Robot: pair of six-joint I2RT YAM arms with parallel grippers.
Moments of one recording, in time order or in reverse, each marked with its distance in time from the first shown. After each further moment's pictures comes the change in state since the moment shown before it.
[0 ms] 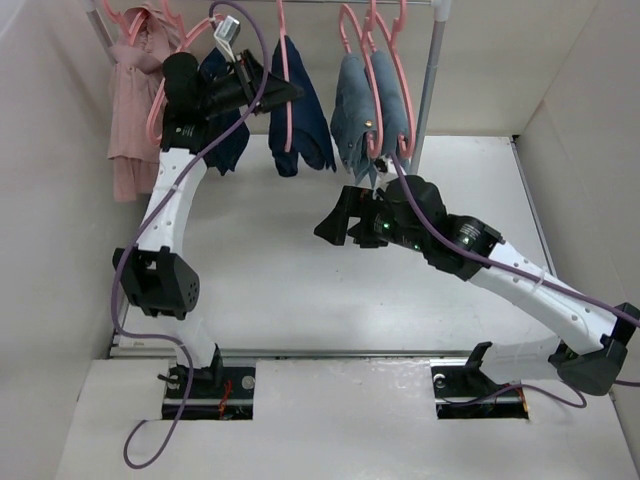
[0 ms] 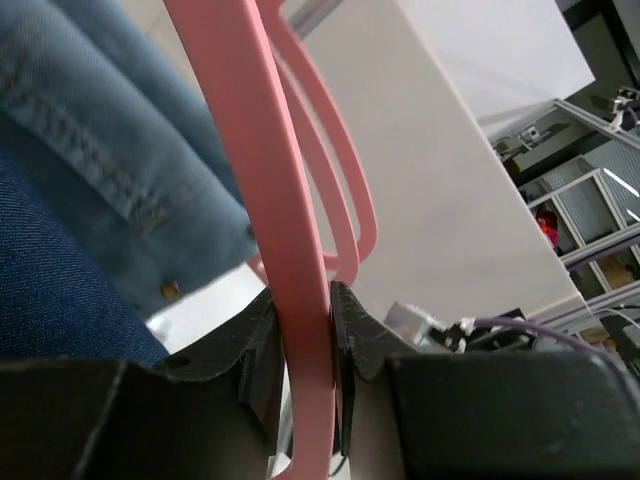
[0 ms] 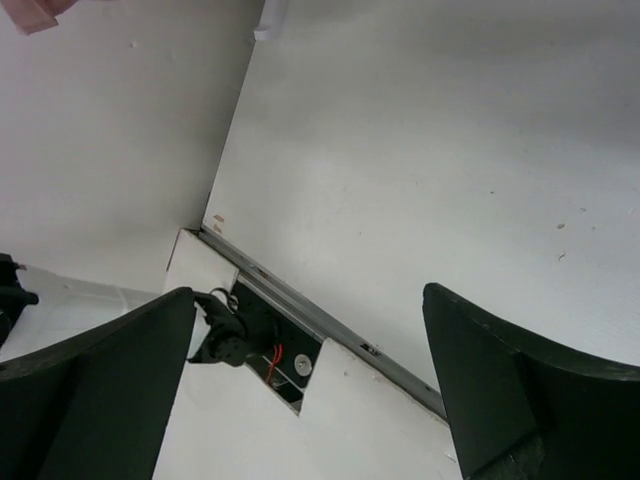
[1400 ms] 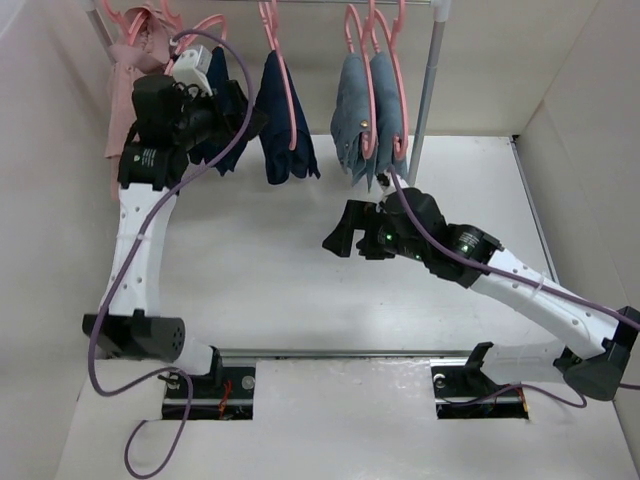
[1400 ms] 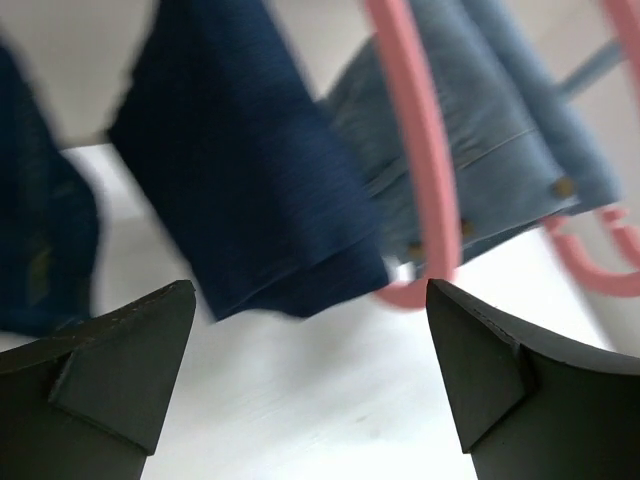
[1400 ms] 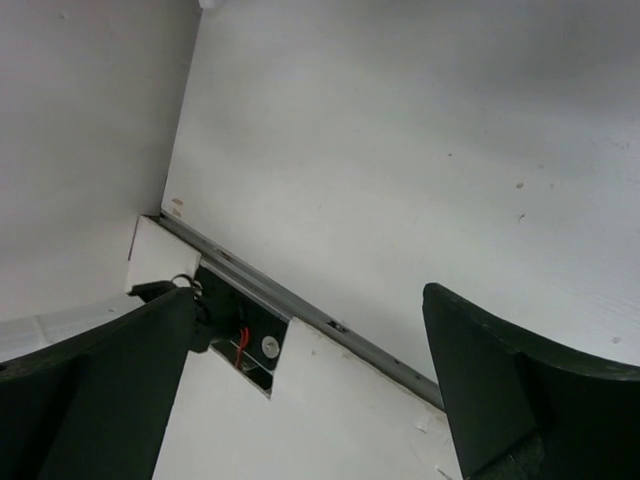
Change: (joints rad) left arm 0.043 -0.235 -0.036 -0.662 -0.544 0.750; right arm 0.000 -0.040 -0.090 -0.030 0.027 0.010
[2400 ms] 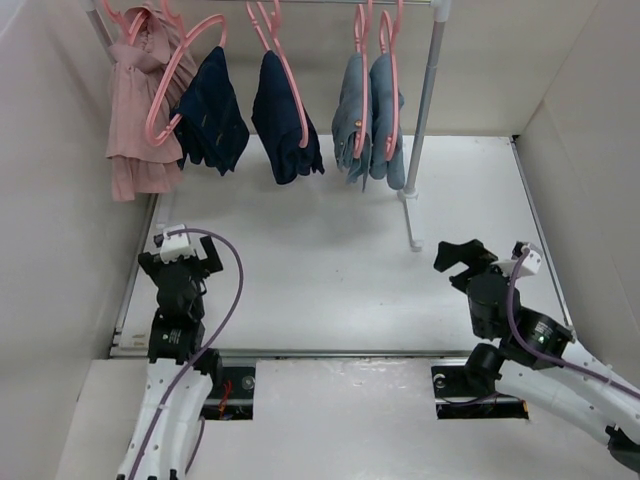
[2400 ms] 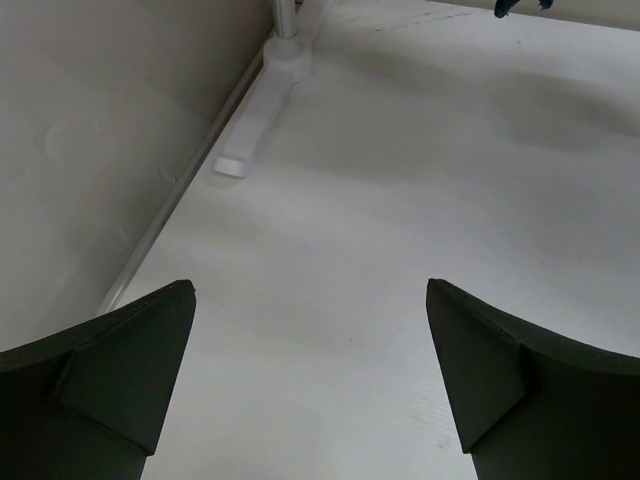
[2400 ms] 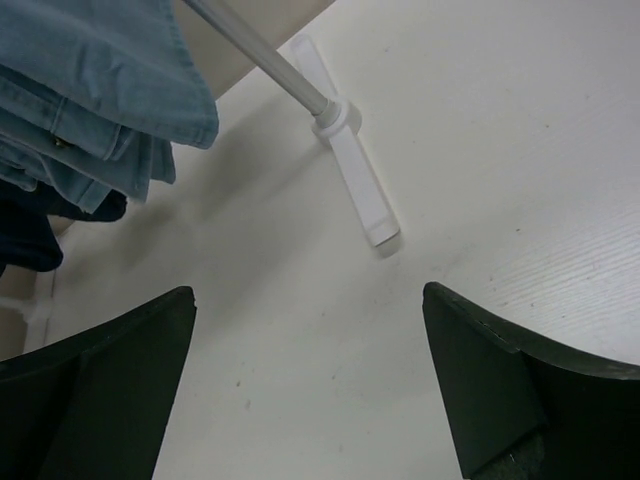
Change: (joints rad) left arm 0.021 -1.150 -1.493 0.415 -0.868 0.298; right arm 0.000 -0.790 -0.686 0.043 0.915 0.111
